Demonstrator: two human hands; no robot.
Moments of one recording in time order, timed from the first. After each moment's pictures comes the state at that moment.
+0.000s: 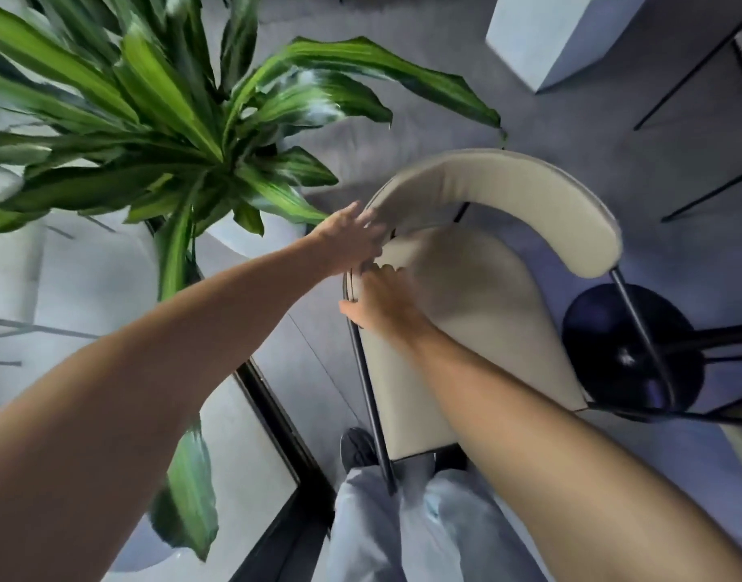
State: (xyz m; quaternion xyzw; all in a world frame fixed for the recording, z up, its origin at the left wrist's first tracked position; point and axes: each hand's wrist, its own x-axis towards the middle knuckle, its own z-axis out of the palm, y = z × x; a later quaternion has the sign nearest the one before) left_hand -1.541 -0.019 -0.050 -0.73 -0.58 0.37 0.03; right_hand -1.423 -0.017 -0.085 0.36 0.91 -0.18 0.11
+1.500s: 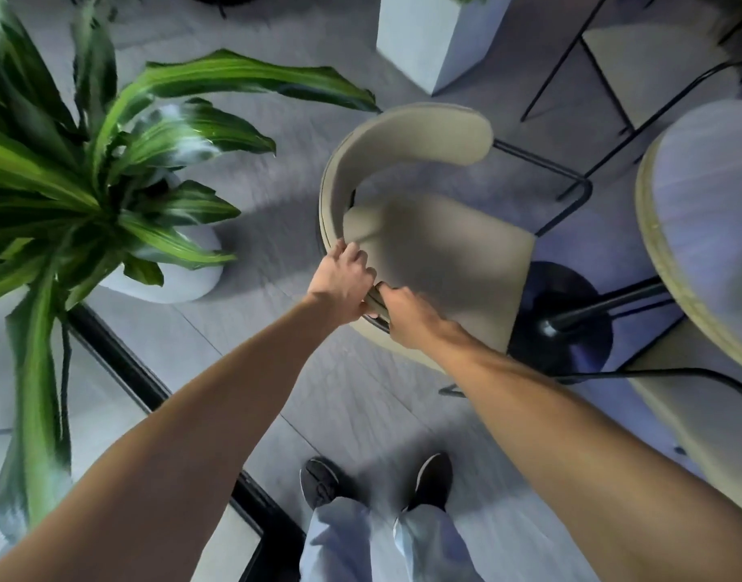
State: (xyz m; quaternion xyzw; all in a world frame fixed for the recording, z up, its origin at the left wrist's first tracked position) left_hand -1.445 0.061 -0.095 -0.71 -0.68 0.18 0.01; right_hand -1.308 0.100 -0.079 0.37 0.90 -0.18 0.17
